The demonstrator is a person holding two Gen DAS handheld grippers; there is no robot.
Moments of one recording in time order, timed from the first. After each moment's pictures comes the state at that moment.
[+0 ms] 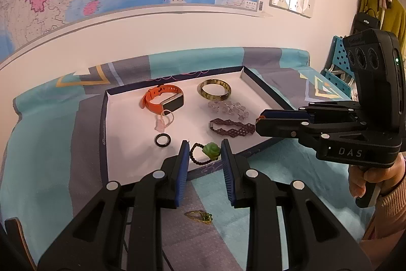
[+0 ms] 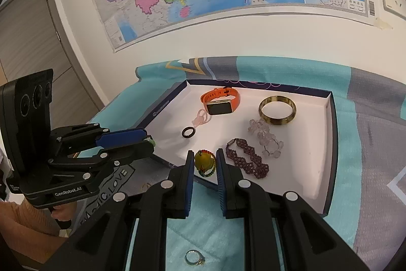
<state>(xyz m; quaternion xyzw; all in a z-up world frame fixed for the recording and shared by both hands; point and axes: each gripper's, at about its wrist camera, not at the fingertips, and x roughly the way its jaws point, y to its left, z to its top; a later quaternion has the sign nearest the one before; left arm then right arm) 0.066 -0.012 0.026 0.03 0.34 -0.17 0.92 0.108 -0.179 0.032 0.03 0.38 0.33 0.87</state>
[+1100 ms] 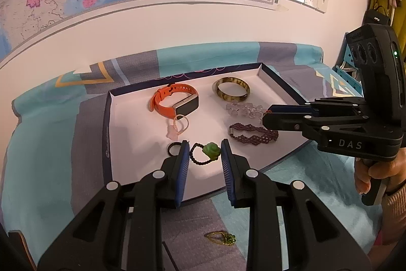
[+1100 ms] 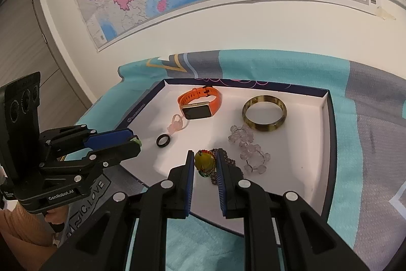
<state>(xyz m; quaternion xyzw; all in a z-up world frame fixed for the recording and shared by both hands) 0.103 -0.008 0.014 0.04 0.36 -0.15 0.92 0.149 -0.176 0.016 0.03 0.40 0.30 0.86</state>
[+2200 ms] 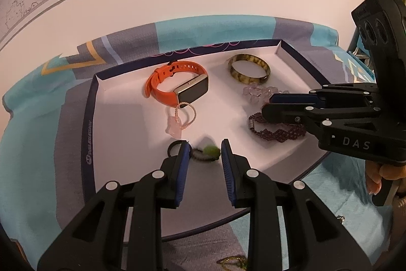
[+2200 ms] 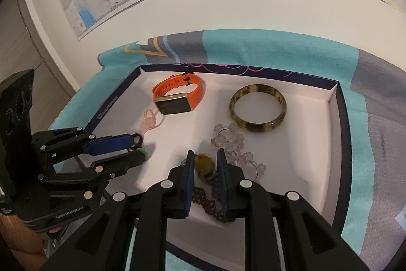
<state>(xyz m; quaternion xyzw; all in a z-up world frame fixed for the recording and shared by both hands) 0.145 -0.015 -0.020 0.05 0.42 -0.13 0.90 0.184 -0.161 -0.011 0.01 0.44 0.27 0.86</state>
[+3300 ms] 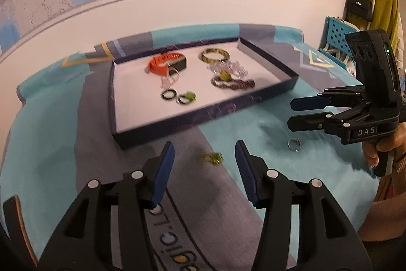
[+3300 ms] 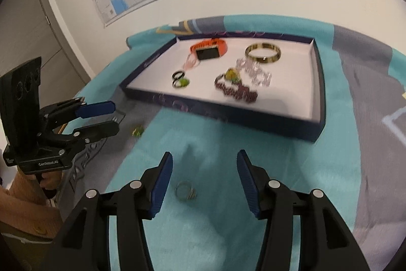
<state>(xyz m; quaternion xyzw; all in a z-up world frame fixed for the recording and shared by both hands) 0.019 0.010 -0.008 0.05 0.37 -0.18 0.91 0.057 -0.196 -0.009 0.00 0.44 0.30 0.85</state>
